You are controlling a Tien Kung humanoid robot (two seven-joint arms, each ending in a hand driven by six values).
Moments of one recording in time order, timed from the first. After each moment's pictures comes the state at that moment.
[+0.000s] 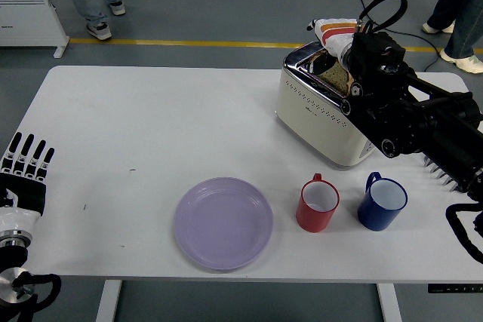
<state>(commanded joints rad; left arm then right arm) -0.01 0.00 -1.72 -1.15 0.53 -0.13 -0.24 1.21 0.00 0.58 0.52 -1.91 0.00 -0.33</state>
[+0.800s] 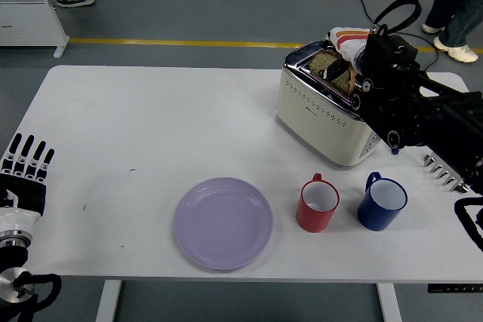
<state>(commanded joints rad) -0.02 0.00 -1.72 -1.14 0.53 -0.13 -0.24 1.24 0.00 0.44 0.41 -1.71 -0.03 -0.27</state>
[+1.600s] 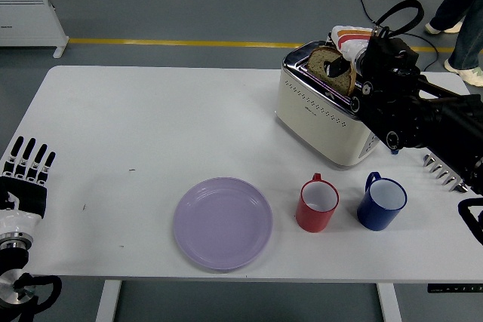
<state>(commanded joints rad) -0.02 0.00 -1.72 -1.12 0.54 -0.13 -0.24 1.24 0.00 0.39 0.42 -1.66 -0.11 -0.29</state>
